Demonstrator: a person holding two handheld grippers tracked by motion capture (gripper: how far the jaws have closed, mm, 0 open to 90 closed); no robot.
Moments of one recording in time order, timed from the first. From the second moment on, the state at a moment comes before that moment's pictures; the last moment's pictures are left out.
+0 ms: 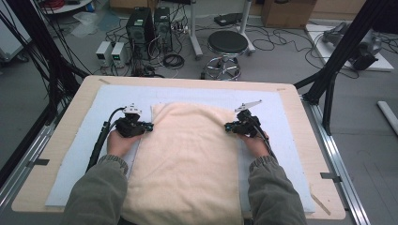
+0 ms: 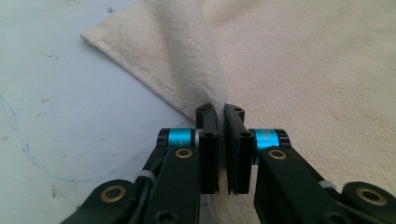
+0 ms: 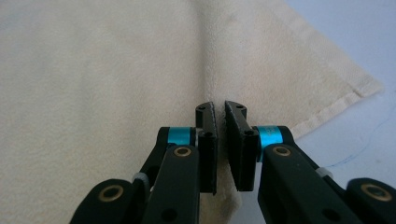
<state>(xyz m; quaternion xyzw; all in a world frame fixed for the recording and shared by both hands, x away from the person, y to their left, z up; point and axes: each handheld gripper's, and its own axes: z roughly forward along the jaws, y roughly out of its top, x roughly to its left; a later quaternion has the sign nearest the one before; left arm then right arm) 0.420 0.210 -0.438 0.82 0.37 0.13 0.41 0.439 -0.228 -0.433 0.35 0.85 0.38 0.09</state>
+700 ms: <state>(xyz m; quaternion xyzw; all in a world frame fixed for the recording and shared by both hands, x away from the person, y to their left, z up) 0.366 0.236 -0.389 0.81 0.30 0.14 0.48 0.388 -0.238 -0.375 0.27 0.85 0.44 0.09</state>
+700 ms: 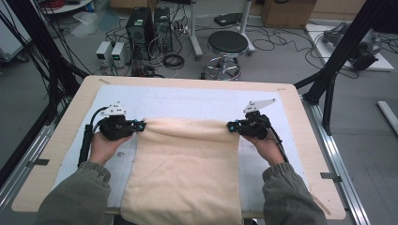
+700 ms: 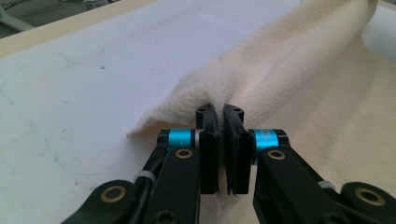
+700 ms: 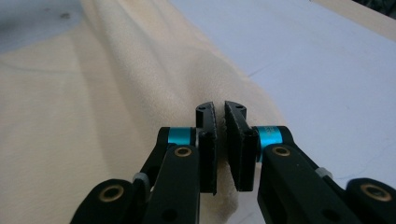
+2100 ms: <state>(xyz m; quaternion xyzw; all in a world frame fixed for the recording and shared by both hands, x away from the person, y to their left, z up) 0.329 0.237 -0.429 0.83 0.32 0.14 0.45 0.336 -0.239 -0.428 0.28 0.86 0.43 0.08</state>
